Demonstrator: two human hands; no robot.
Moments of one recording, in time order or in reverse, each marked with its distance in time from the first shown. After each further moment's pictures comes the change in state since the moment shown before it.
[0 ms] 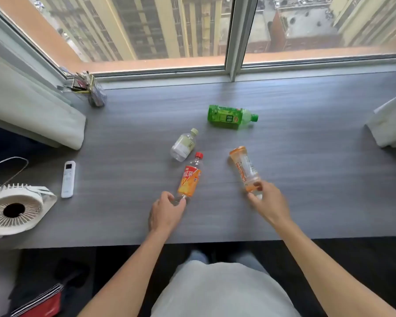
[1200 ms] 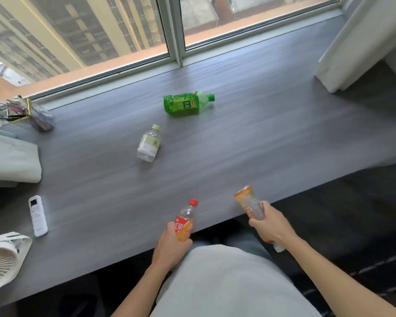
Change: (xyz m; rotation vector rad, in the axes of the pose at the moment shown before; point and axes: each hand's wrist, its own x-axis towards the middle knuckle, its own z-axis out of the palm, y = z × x) left_hand -0.054 -0.054 0.054 0.200 -0.457 0.126; right_hand -0.117 0.097 0.043 0.222 -0.240 0.359
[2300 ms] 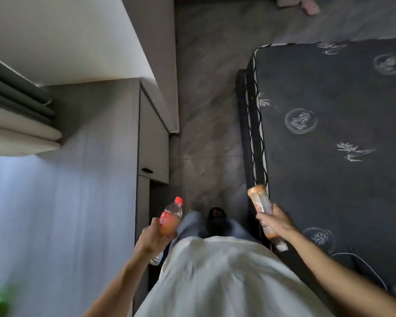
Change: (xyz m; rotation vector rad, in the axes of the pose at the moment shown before) left_hand -0.028 0.356 0.274 1.134 -0.321 0.662; right_hand -0.186 0.390 0.011 1.274 0.491 0.902
